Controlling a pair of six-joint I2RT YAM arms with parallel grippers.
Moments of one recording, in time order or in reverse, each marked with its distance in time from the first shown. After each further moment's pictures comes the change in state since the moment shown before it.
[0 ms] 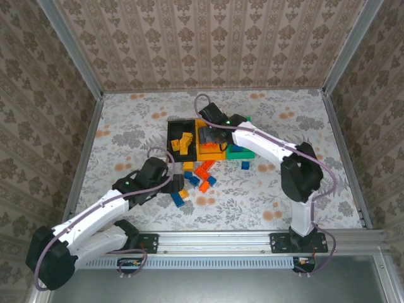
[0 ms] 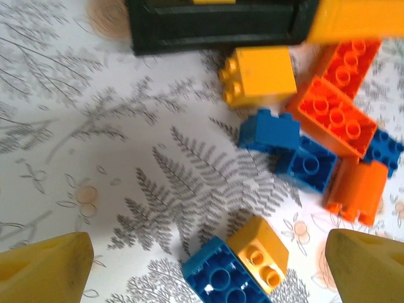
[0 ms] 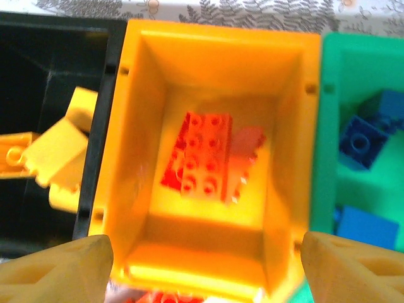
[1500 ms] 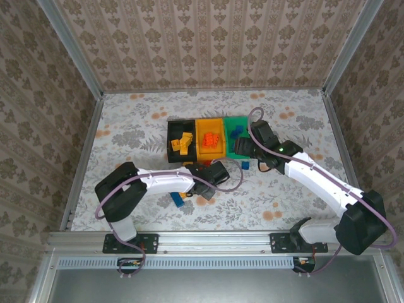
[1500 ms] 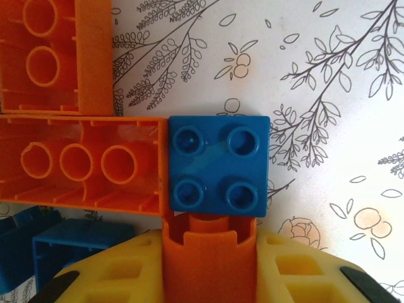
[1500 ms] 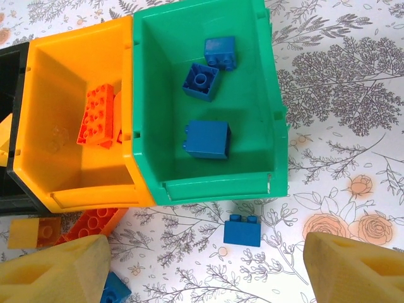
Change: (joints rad) left arm -0.378 0.787 0.450 0.000 -0.182 0.239; right arm -0.151 -0.591 -0.558 0.098 -0.010 0.101
